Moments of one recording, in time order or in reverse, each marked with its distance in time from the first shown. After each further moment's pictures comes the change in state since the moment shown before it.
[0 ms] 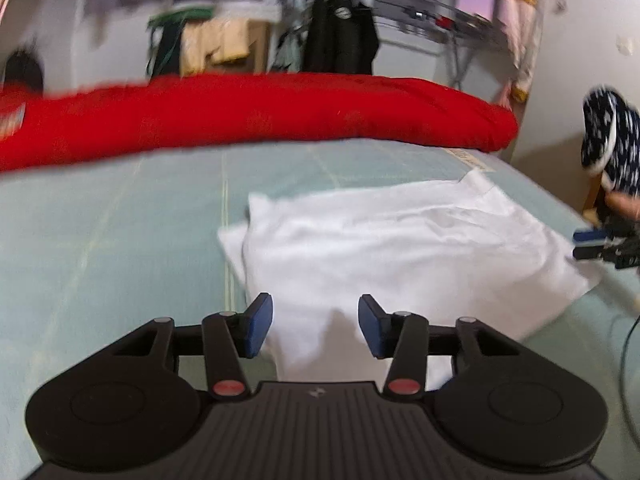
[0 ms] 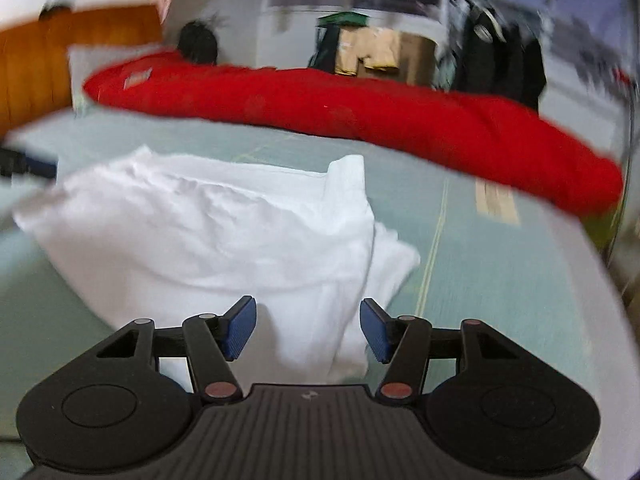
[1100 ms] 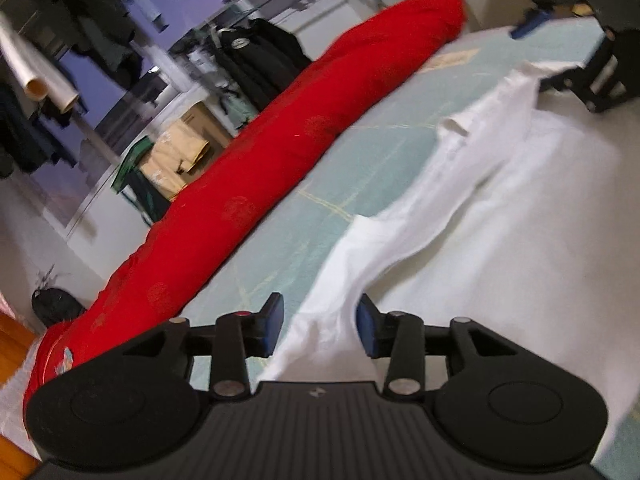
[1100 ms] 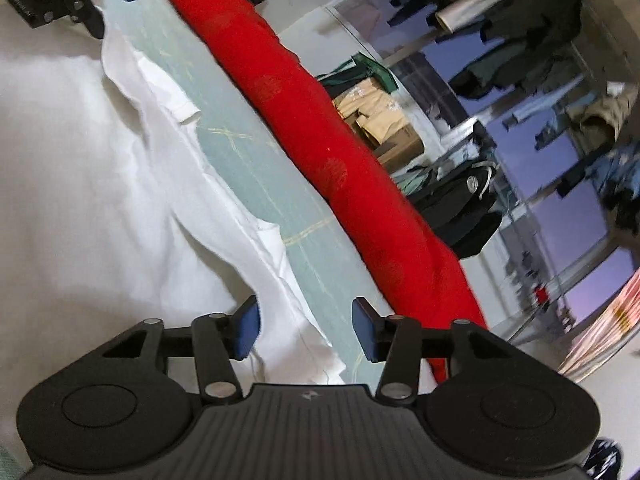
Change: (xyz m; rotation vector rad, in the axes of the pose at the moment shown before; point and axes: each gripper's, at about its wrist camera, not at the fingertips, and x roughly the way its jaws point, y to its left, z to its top) left arm 0.101 -0.082 0.035 0.745 -0.043 0.302; right arm 0.106 0.092 0.039 -0.732 -0.019 -0.487
